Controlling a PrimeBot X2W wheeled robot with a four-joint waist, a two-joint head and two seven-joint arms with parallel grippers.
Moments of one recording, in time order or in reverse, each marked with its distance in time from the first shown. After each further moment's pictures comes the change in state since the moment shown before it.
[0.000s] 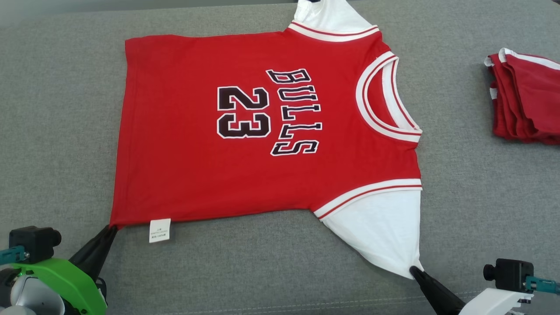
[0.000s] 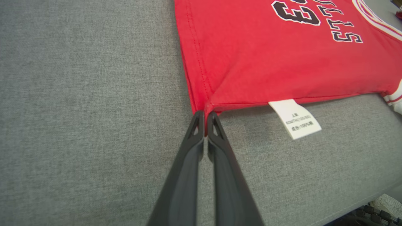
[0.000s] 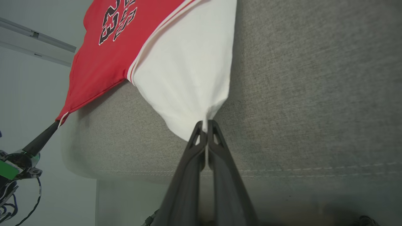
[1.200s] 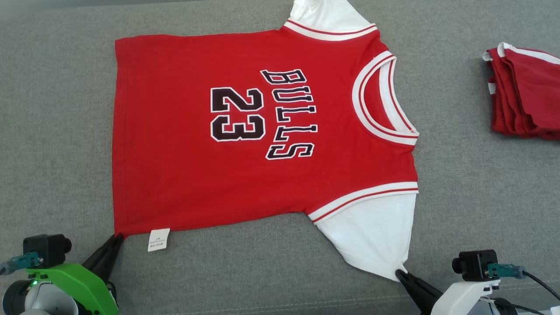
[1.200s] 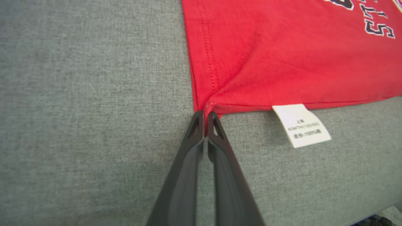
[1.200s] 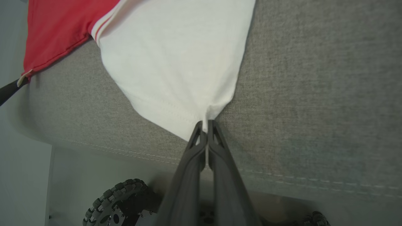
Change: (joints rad) left arm -0.022 -0.070 -0.028 0.128 -0.007 0.013 -0.033; right arm -0.108 -0.032 0.117 0.105 -0.184 -0.012 0.057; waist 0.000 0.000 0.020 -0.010
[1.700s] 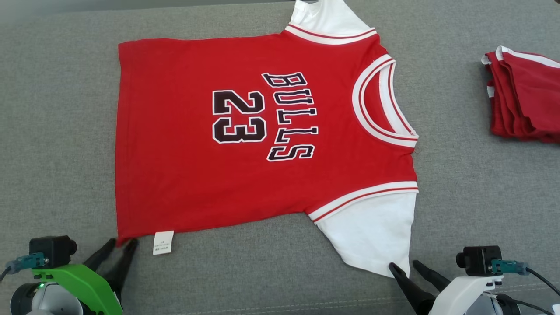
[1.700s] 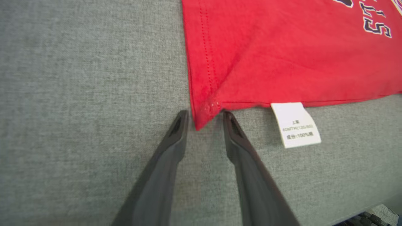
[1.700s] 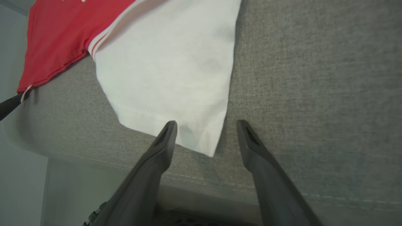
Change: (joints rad) left arm -0.006 -0.015 -0.005 0.030 -0.026 -0.001 0.027; right arm -0.026 0.025 -0.023 0.046 -0.007 -0.004 -0.028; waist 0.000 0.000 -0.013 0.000
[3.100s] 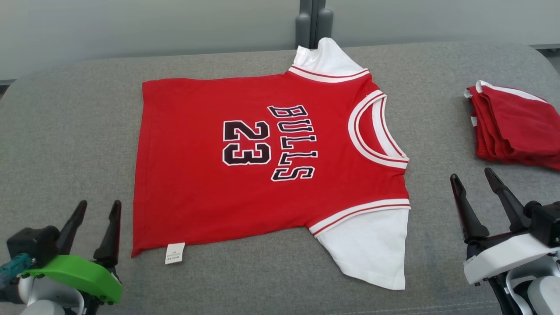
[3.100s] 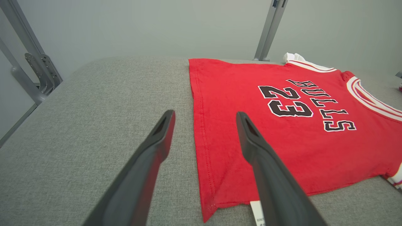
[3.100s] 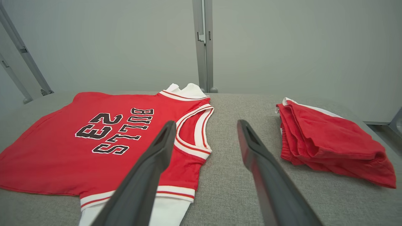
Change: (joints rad) left arm 0.022 -0.005 0.072 -0.157 0.163 0.156 -0.230; right arm -0.099 -0.078 -0.150 -0.082 -0.285 -0.044 -0.342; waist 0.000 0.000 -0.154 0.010
